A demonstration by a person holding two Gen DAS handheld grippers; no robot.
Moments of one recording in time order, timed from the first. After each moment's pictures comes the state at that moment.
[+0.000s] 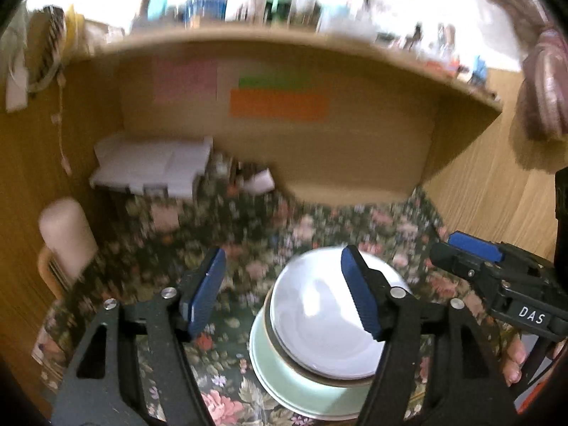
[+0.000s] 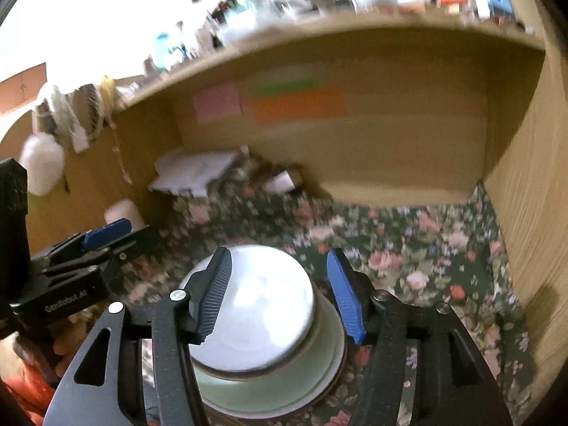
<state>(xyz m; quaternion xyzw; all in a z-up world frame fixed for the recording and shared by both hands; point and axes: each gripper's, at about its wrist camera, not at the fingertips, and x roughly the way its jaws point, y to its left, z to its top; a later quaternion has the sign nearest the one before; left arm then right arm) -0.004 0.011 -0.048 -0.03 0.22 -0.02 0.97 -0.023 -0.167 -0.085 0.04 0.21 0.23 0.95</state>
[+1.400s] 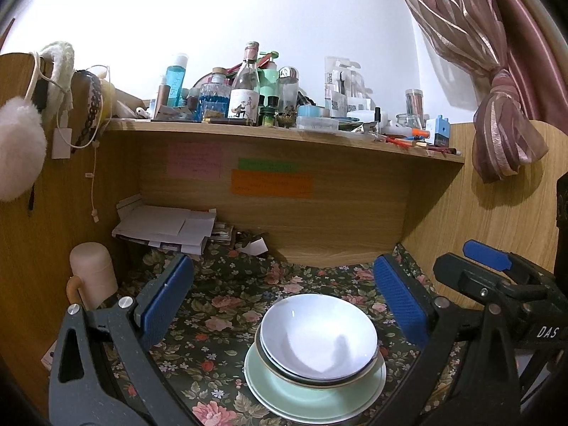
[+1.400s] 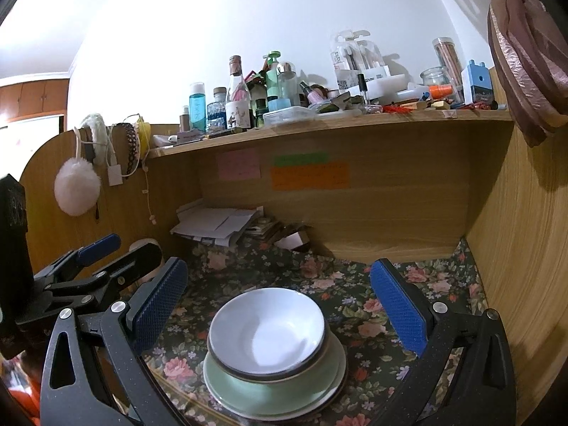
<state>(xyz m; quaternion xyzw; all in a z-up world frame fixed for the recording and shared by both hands) -0.082 0.005 -0.022 -0.04 0.09 -0.03 1.00 -0.094 -0.169 -0.063 0.04 0.08 0.22 0.97</state>
